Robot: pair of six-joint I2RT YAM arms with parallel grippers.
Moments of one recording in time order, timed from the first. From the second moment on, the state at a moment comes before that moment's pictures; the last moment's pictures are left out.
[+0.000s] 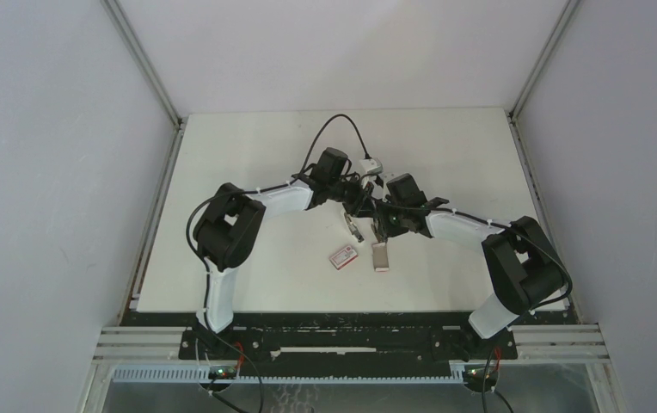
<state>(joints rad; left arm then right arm) -0.65 2.06 1.38 -0.03 0.70 0.07 0.51 1.59 0.87 -0.25 -0.10 0.19</state>
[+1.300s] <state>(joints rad) -0.76 1.87 1.17 0.08 0.25 -0.21 0.43 1.25 0.63 -0.11 -0.06 0.50</state>
